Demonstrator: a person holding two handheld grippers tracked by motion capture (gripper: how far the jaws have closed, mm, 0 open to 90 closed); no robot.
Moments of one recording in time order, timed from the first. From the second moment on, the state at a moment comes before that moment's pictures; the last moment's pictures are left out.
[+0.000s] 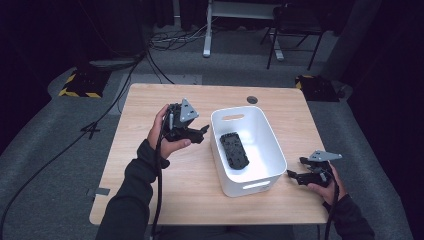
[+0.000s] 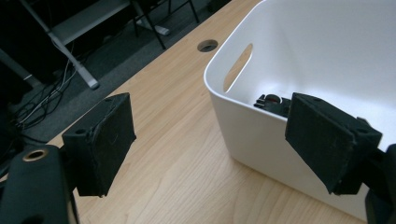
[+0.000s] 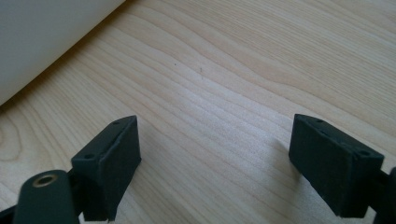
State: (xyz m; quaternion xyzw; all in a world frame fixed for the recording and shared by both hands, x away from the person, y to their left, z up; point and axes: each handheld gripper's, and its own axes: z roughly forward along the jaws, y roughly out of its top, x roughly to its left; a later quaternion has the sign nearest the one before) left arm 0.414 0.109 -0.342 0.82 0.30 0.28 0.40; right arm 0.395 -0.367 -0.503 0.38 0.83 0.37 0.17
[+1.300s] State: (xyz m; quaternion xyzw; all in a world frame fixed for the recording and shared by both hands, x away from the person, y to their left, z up) left arm 0.405 0.146 -0.414 0.84 0.35 0.29 0.30; right arm 0.395 -0.367 -0.503 0.38 0.83 0.37 0.17
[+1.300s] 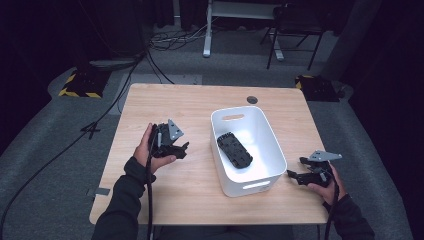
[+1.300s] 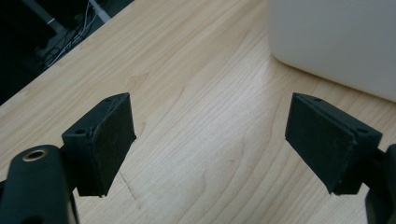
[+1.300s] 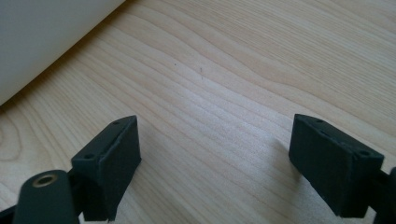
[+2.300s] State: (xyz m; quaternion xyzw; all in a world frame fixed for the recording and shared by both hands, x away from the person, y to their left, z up) left arm 0.369 0.171 -0.449 0.86 0.34 0.30 0.23; right arm 0.395 -0.367 -0.503 0.38 0.83 0.37 0.17
